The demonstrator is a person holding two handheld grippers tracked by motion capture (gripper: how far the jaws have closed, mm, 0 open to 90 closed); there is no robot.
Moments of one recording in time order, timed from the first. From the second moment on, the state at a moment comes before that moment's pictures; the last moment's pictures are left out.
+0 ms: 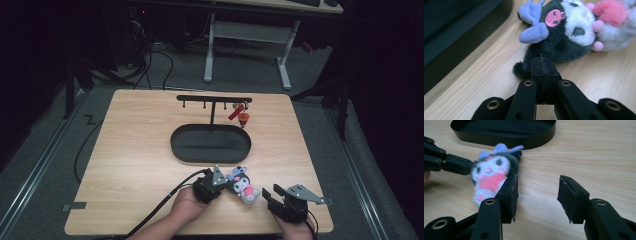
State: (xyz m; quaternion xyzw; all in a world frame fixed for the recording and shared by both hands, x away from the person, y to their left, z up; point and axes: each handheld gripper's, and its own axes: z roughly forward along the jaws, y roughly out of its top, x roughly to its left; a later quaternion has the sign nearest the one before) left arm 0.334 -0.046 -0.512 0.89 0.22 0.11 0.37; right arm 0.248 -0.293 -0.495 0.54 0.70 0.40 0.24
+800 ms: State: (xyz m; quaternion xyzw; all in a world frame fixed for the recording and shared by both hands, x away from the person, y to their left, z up) left arm 0.335 0.151 -0.512 0.84 0.33 0.19 0.39; right arm 0.248 -0.312 -0.497 0.57 0.68 0.40 0.25
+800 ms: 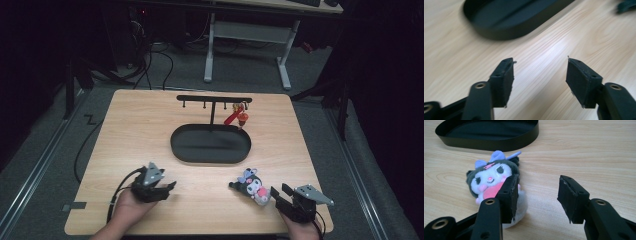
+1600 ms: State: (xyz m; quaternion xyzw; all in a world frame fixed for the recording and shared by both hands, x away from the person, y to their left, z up) left arm 0.344 0.179 -0.520 0.83 0.35 0.19 0.40; right arm 0.267 -0.323 -0.497 0.59 0.70 0.32 0.25
